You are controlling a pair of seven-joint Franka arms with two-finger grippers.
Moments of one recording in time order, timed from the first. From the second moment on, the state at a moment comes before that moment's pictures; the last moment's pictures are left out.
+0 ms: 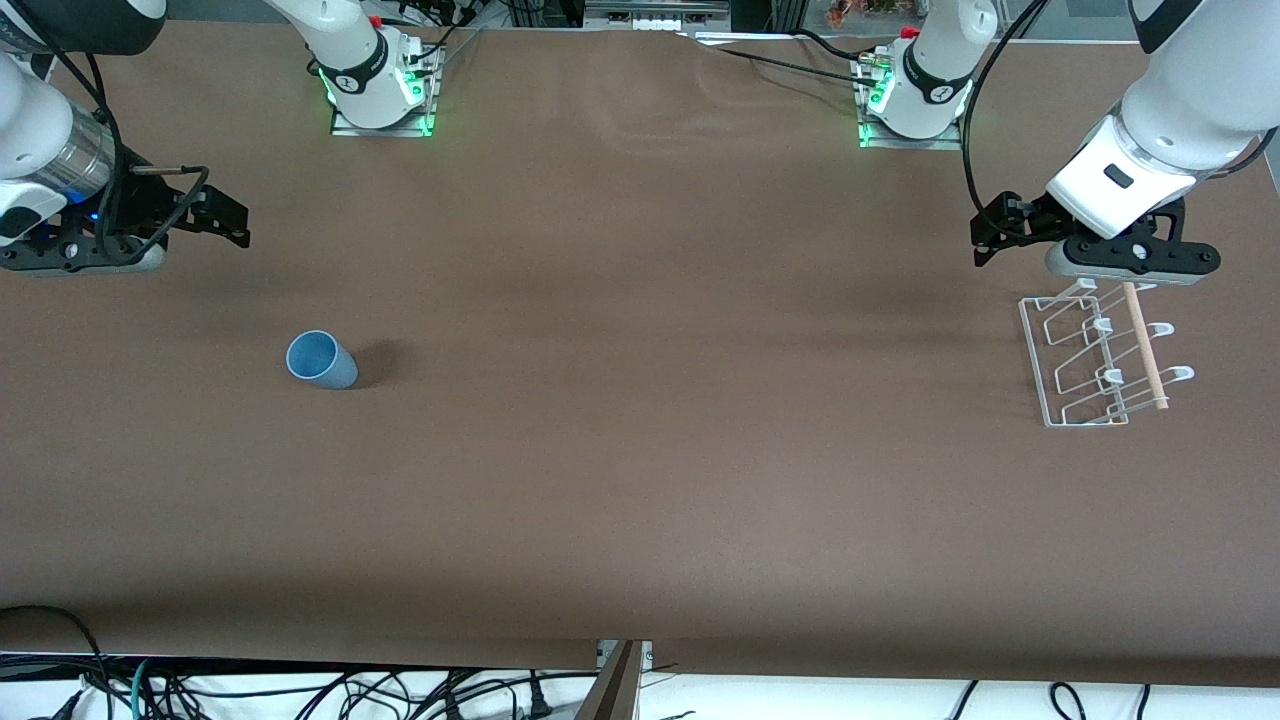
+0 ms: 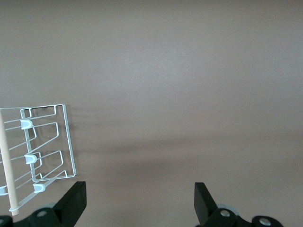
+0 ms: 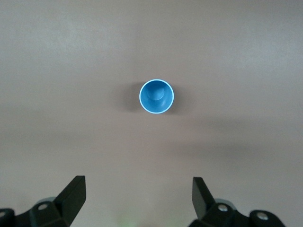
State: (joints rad) left arm -0.08 -0.02 -0.10 -1.70 0.00 1.70 -0.12; right arm 0.09 -0.04 -0.02 -1.78 -0.01 1.65 0.01
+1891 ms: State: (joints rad) left arm -0.07 -0.03 -0.10 -1.67 0.00 1.63 -0.12; right arm -0.01 0.45 -0.02 -1.78 -0.02 1.97 -0.20
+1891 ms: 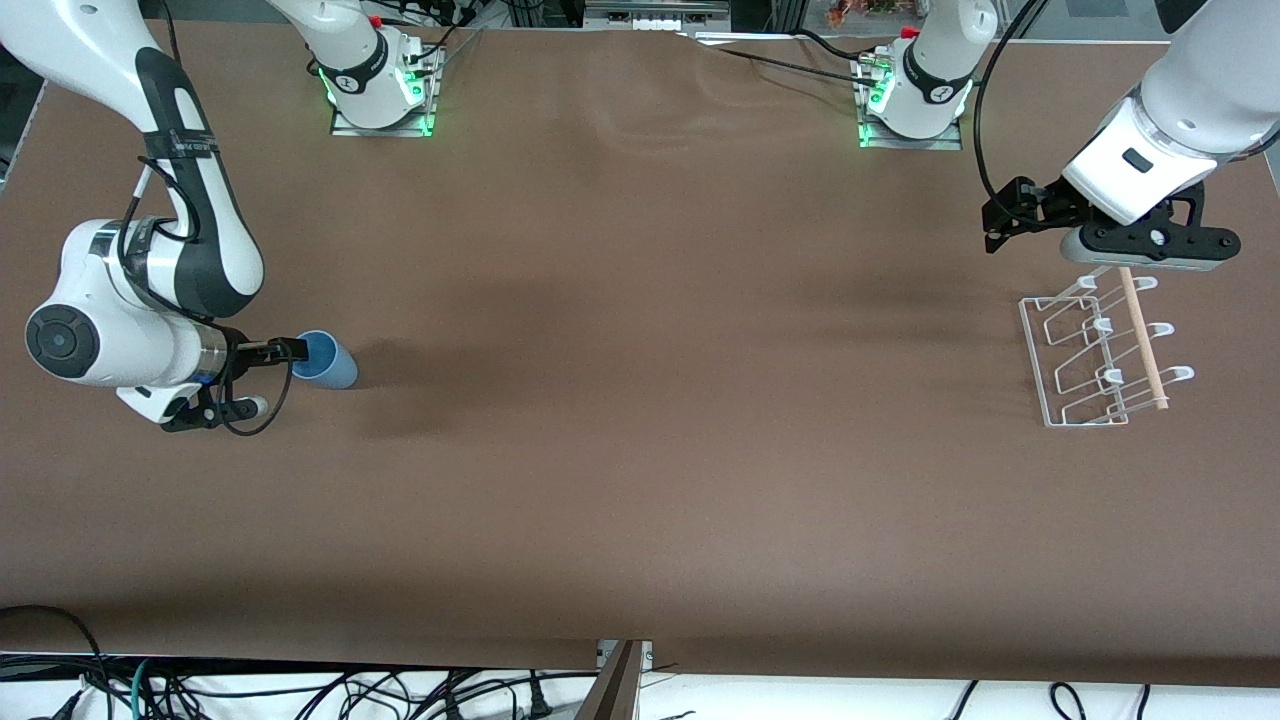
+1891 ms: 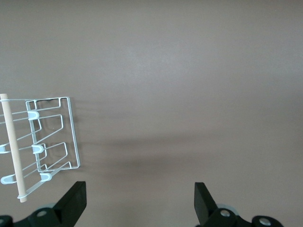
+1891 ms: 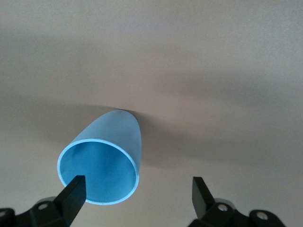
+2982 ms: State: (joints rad) left arm -0.07 -0.03 -0.10 -1.67 0.00 1.63 -0.12; right arm 0.00 0.52 -0.02 -1.78 -0.02 1.99 -0.20
